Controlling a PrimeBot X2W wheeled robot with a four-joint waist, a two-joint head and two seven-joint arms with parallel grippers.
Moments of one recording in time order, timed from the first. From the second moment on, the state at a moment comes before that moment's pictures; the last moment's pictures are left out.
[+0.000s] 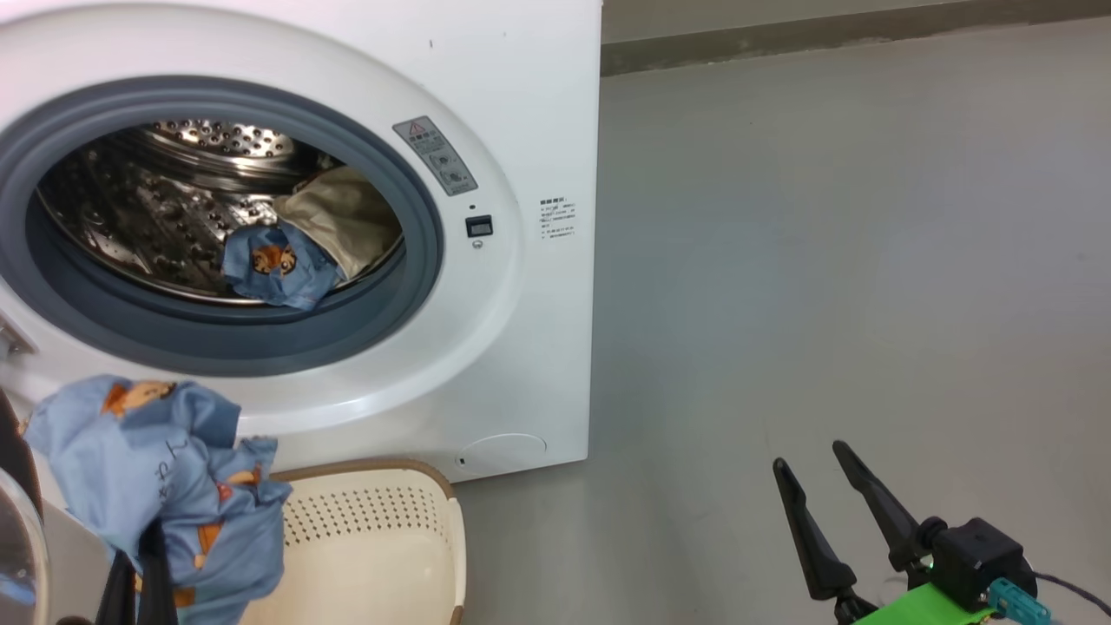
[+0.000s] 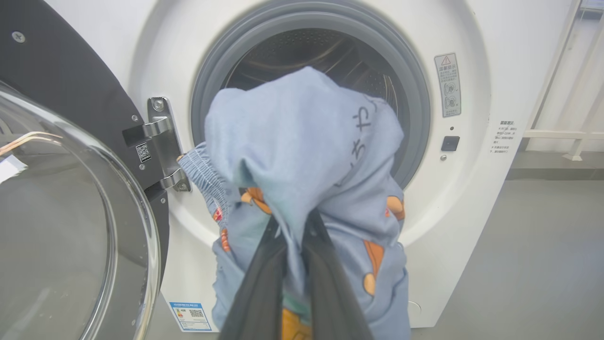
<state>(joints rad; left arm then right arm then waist) 0.13 0.07 0.15 -0.02 -0.18 0.00 -0.26 0.01 -0.13 0.15 0.09 0.28 0.13 -0.26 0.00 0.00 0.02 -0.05</state>
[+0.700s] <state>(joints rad) 0.19 0.05 0.13 -0.03 -0.18 0.01 -0.26 0.04 -0.13 0.14 0.08 0.27 0.13 -0.26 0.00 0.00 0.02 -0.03</state>
